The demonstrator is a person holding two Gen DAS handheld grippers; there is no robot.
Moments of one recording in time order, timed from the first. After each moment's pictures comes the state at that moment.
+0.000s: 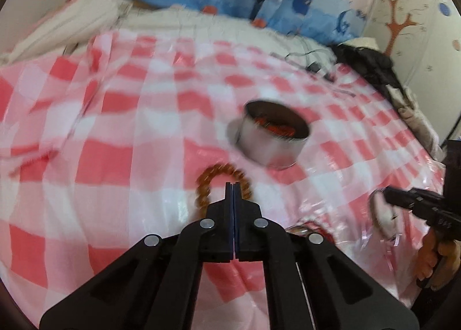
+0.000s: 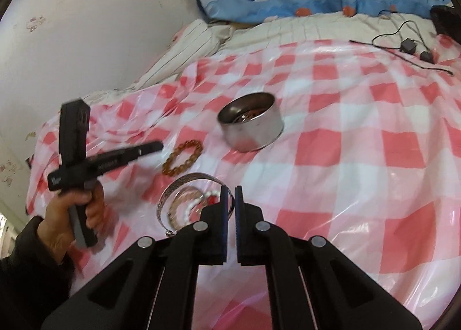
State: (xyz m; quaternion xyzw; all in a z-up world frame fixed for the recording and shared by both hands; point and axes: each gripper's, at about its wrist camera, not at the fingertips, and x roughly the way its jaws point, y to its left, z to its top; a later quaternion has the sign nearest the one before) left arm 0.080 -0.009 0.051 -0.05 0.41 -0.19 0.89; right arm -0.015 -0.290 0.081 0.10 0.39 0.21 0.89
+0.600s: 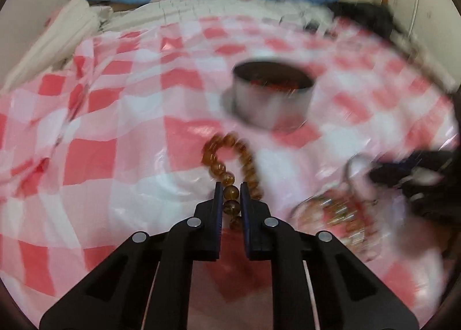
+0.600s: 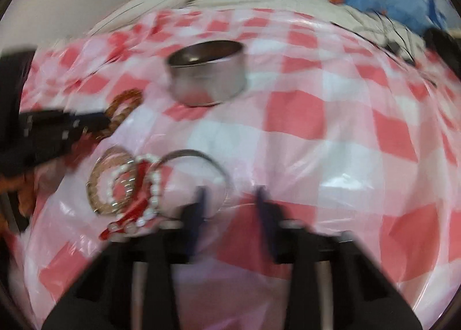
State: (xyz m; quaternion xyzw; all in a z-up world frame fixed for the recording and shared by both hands) left arm 0.073 -0.035 0.035 0.04 0.42 -0.21 0.88; right arm -0.001 -0.259 0.035 -0.05 0.45 0.13 0.88
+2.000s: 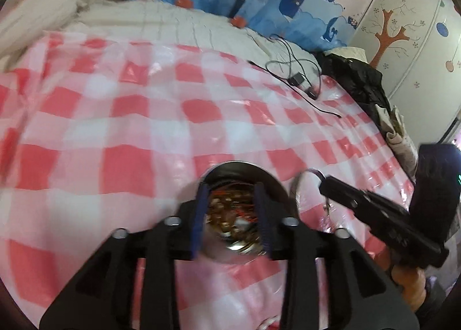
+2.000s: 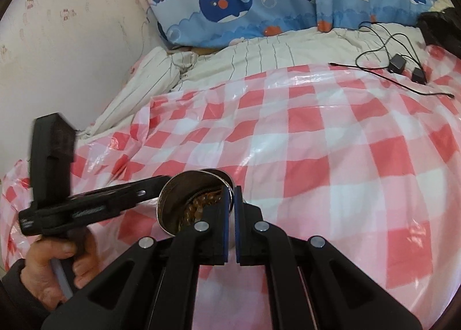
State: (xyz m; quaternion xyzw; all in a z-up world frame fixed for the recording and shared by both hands) left arm 0.187 -0.071 0.064 -0.09 0.41 -0.26 0.87; right arm 0.108 -0.284 0.085 0.11 0.36 0.15 0.91
